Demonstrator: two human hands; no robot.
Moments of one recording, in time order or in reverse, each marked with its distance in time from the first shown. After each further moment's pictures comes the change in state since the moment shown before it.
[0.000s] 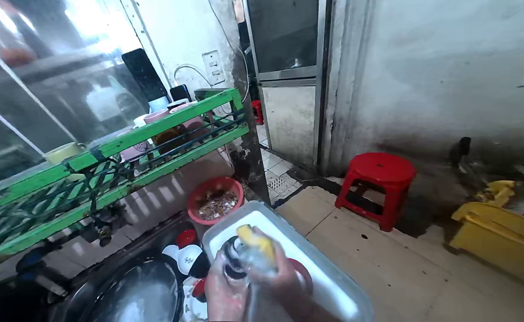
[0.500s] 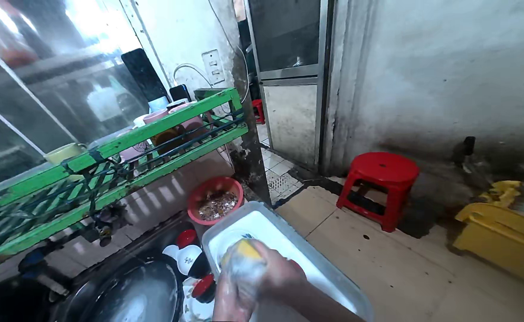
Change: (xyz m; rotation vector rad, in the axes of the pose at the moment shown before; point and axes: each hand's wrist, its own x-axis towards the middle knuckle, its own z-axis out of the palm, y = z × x) left_hand 0.003 -0.016 -0.017 0.194 -0.074 -0.160; right_hand 0.037 -0.050 -0.020 -0.174 -0.508 0.285
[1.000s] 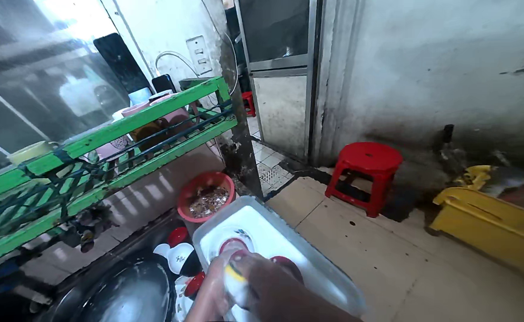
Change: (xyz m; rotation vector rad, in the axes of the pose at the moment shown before) left_hand 0.020 0.024 0.006 0.559 -0.107 -0.069; right_hand -0.018 0.004 0.000 -0.472 -0.196 -0.167
